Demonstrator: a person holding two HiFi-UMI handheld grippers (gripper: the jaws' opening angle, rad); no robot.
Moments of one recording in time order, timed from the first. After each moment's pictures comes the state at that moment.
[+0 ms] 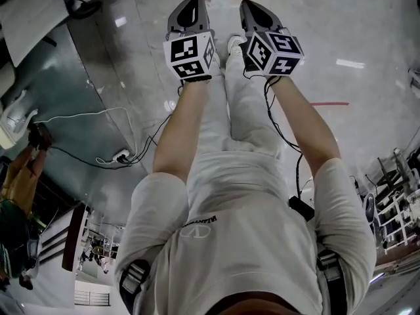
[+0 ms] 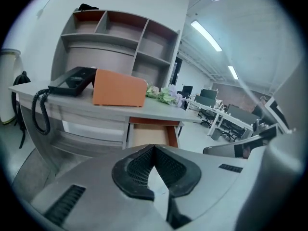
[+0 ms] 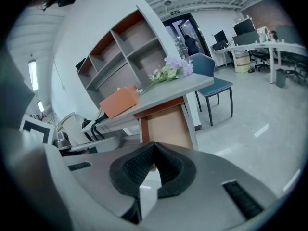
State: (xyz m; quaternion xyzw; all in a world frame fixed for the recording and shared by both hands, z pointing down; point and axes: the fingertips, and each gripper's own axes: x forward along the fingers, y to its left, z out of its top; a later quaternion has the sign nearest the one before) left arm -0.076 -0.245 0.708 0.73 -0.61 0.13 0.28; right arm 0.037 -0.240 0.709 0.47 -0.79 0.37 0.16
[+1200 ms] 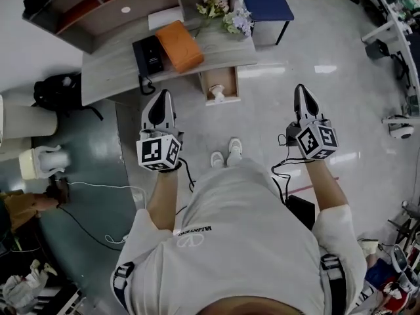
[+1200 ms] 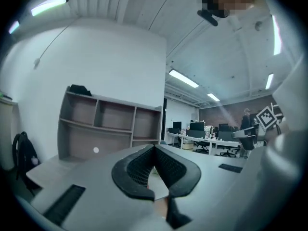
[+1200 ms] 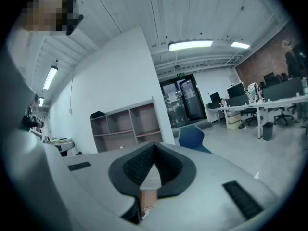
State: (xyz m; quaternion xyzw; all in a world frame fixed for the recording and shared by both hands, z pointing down) left arm -0.172 -0.127 0.279 0.78 -0.63 -0.01 0.06; right arm 0.197 -0.156 0.274 0.57 -0.80 0.15 -0.01
